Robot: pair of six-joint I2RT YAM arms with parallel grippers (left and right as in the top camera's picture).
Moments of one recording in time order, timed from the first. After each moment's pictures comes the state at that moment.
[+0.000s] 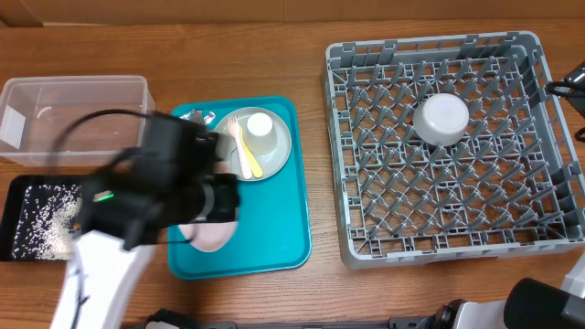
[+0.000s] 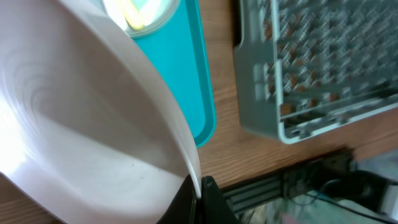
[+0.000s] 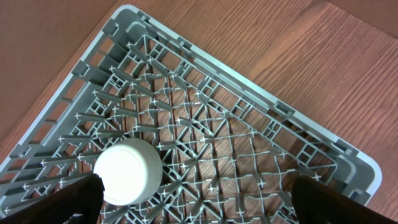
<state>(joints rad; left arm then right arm) -0.36 1.22 1.41 -1.38 0.28 -0.38 -0.45 1.59 1.90 -1.30 0.09 0.44</state>
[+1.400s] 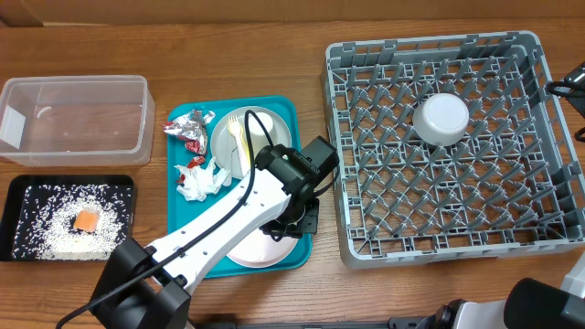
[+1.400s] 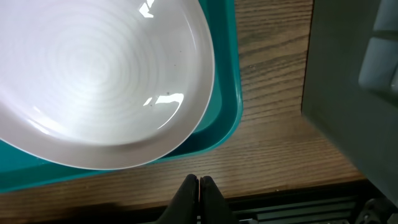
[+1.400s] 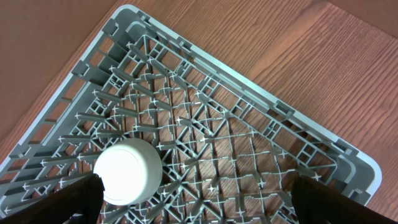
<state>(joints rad) -0.76 1.69 1.30 -1.23 0.12 -0.66 -0.45 1.59 1.90 -1.30 0.09 0.44</state>
